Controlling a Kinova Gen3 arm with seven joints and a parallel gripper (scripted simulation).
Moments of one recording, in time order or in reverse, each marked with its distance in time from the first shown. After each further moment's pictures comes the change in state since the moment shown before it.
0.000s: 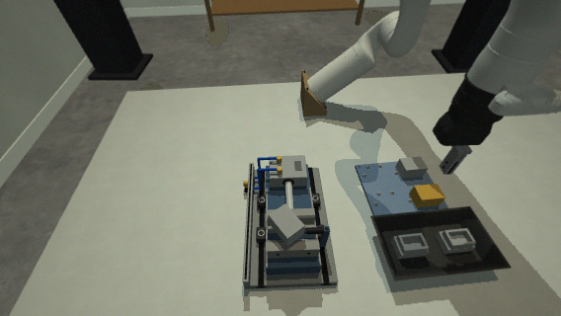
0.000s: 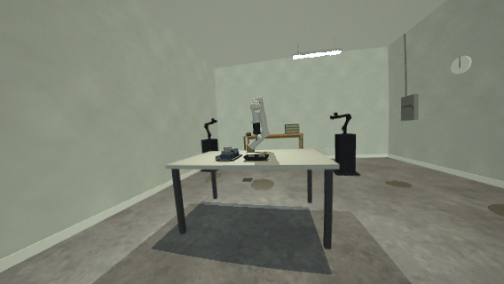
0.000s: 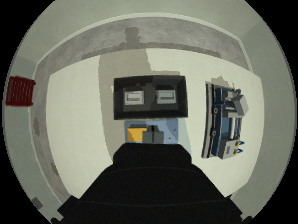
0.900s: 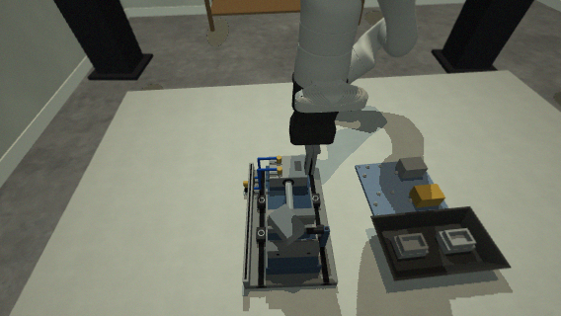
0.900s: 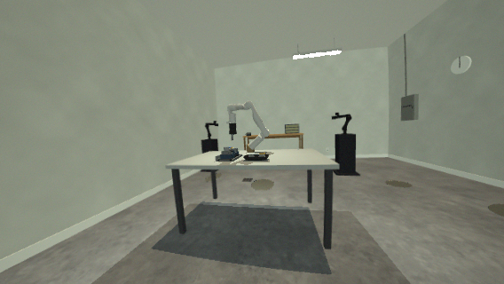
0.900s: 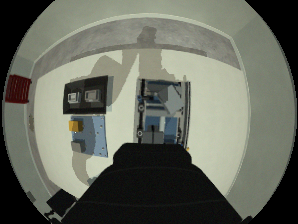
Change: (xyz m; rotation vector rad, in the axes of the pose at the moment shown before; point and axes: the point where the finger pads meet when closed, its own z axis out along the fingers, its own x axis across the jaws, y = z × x) arm 0.267 -0.001 -0.014 0.009 0.035 -0.026
